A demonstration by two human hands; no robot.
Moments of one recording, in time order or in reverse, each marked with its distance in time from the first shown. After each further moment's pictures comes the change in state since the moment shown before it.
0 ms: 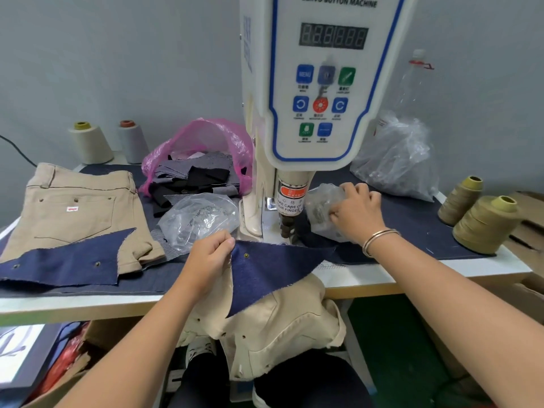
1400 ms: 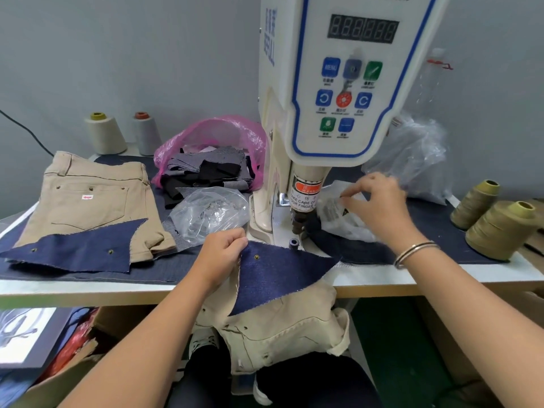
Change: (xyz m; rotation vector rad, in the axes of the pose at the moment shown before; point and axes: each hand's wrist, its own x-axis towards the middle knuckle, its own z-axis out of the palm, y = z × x) left_hand 0.000 0.003 0.001 0.103 -0.013 0.003; right_hand -0.033 -0.006 -0.058 0.813 0.148 0.134
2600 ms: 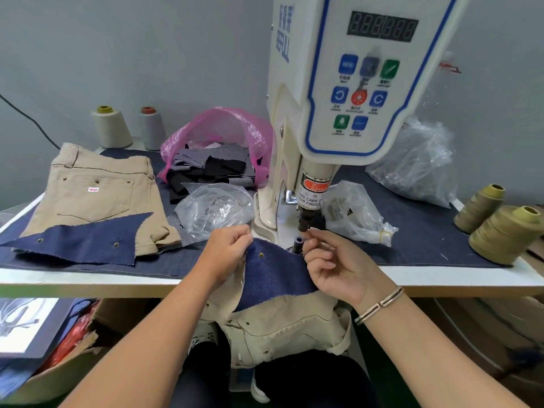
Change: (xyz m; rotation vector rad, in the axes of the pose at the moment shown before) left_hand 0.001 -0.005 0.001 0.011 -0.001 -0.010; right_hand -0.067 -0.045 0.041 1.716 -0.632 1.105
